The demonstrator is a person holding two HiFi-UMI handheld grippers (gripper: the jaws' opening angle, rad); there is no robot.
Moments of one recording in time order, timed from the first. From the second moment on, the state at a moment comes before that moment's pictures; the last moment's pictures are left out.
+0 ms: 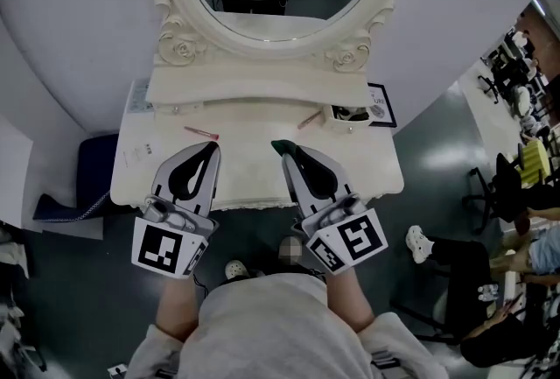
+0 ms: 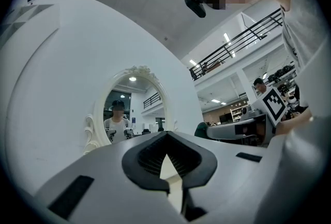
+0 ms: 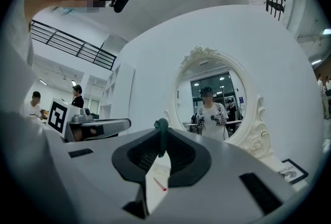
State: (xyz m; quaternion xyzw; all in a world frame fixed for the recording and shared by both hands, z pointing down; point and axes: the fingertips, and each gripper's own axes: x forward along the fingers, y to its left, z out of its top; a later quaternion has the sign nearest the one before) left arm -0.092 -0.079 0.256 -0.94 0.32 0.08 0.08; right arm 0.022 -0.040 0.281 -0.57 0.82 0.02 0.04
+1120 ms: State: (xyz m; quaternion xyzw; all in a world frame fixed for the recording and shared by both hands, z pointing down) left arm 0.082 -0.056 0.256 -0.97 0.23 0.08 0.07; right arm 0.197 0.005 0.284 -0.66 0.75 0.02 0.05
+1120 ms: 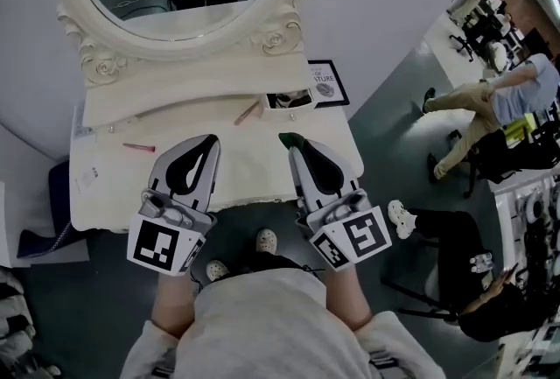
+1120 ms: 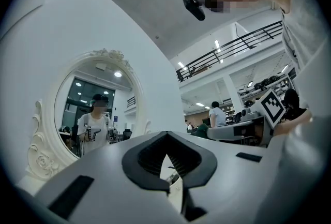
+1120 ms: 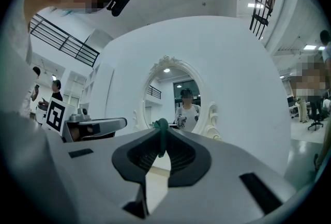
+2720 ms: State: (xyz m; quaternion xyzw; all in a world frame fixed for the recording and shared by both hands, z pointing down) left arm 0.165 -0.071 0.313 -0.96 0.27 0.00 0.04; right arm 0.313 -0.038 0.358 -0.64 0.77 -0.06 0.01
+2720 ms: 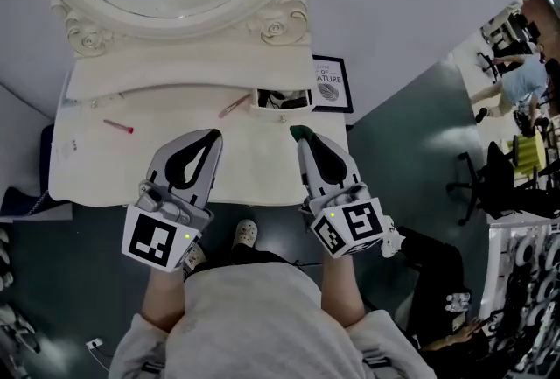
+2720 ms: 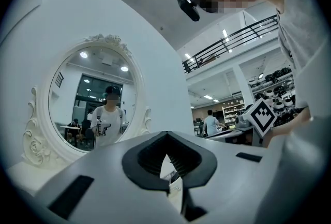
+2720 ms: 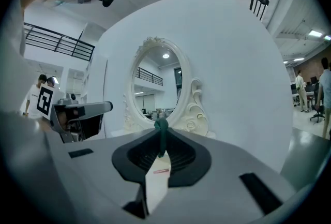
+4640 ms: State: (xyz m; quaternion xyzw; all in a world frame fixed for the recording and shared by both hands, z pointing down) left arm 0.076 -0.114 0.319 -0.89 0.45 -0.05 0.04; right arm 0.324 -0.194 0.533 -0.57 0.72 -0.03 -0.40
